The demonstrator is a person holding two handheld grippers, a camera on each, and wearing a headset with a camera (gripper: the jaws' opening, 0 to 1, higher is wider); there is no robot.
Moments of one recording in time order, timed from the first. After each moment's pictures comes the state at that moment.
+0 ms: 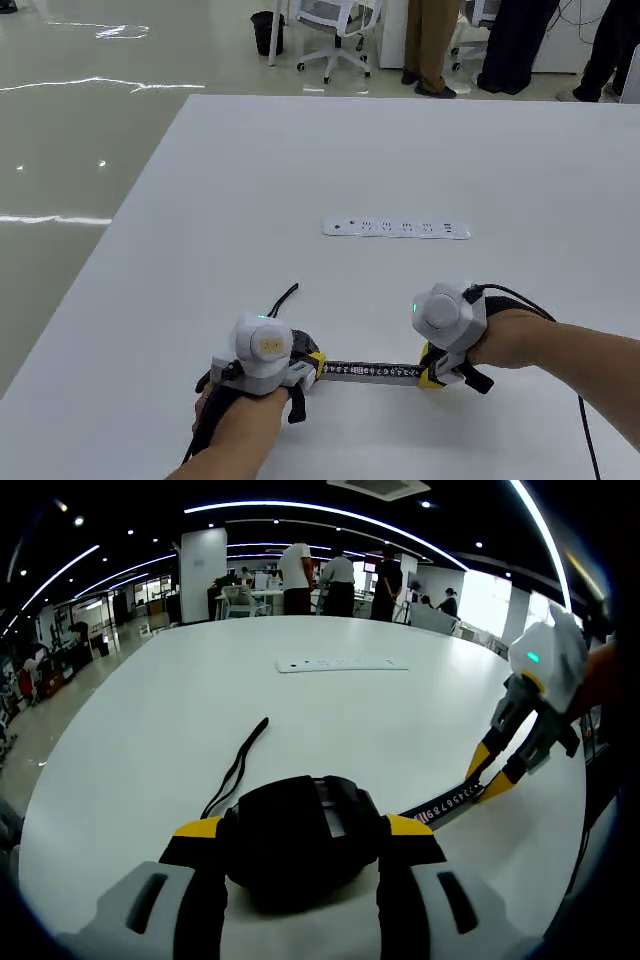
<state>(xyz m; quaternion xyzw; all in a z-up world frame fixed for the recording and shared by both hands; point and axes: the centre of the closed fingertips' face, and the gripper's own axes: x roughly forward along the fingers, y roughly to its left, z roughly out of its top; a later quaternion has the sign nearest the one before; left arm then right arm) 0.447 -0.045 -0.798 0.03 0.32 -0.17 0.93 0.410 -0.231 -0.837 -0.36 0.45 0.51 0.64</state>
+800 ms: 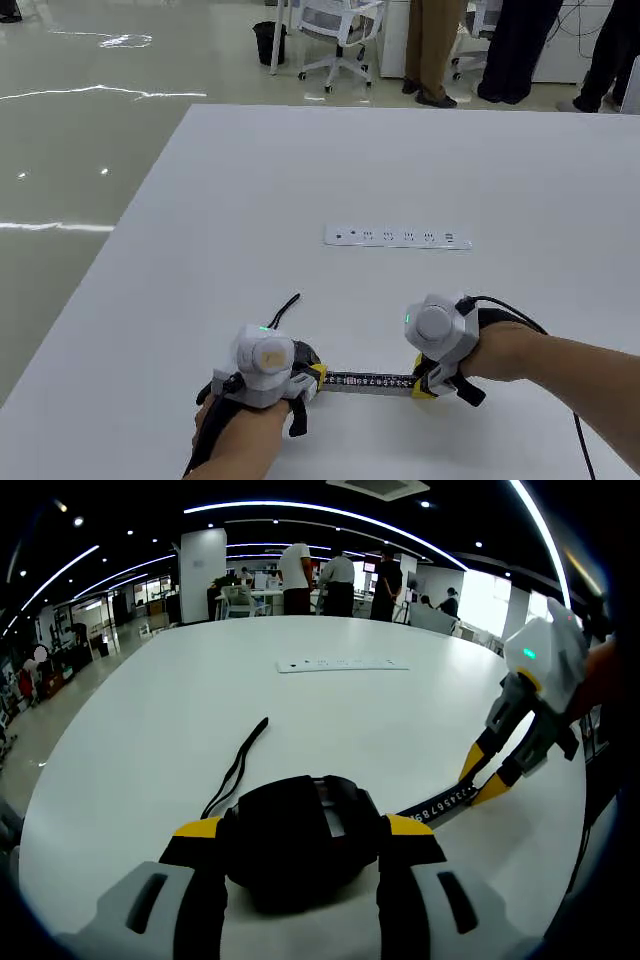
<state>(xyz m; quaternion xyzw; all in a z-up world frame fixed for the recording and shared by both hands) 0.447 -0.045 -0.799 0.03 0.32 -0.17 0.93 0.413 -0.219 -0.837 -0.35 0.45 0.51 0.65</state>
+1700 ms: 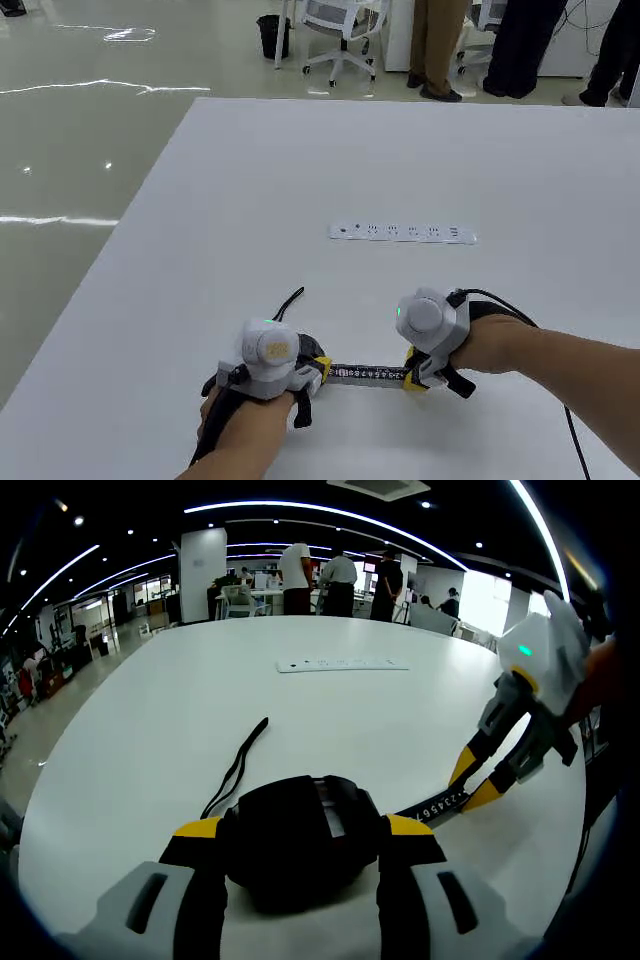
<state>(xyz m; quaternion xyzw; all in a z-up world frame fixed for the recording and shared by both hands) 0.447 -0.046 -0.799 0.03 0.32 -0.17 0.93 0.415 -0.199 -0.837 -0.35 0.44 0.52 0.65</state>
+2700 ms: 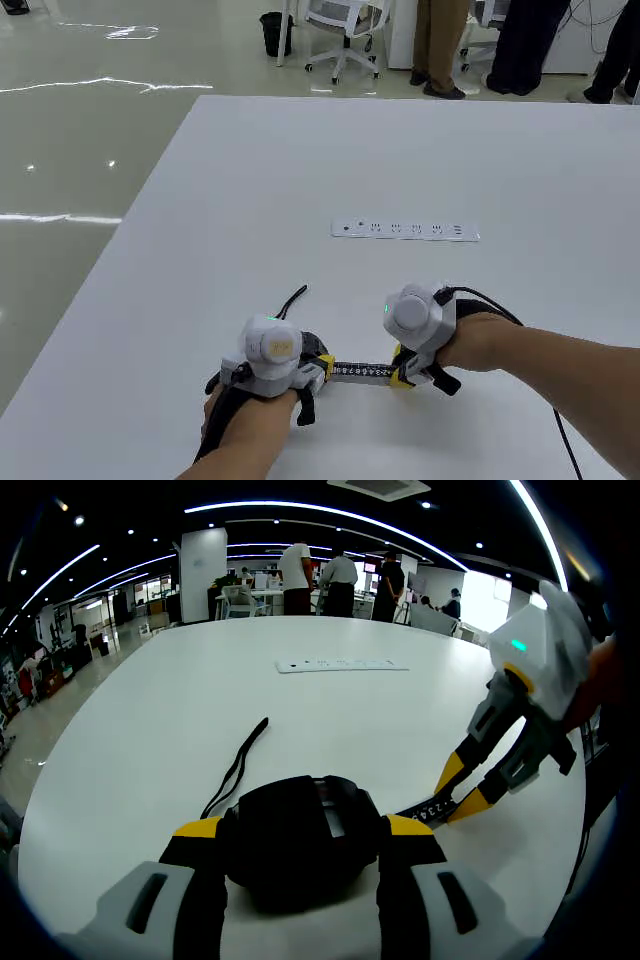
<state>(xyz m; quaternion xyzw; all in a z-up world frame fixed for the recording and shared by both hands) 0.447 -0.046 -0.798 0.03 0.32 -0.17 0.93 0.418 -0.173 -0.838 -0.35 0.43 0.52 0.65</state>
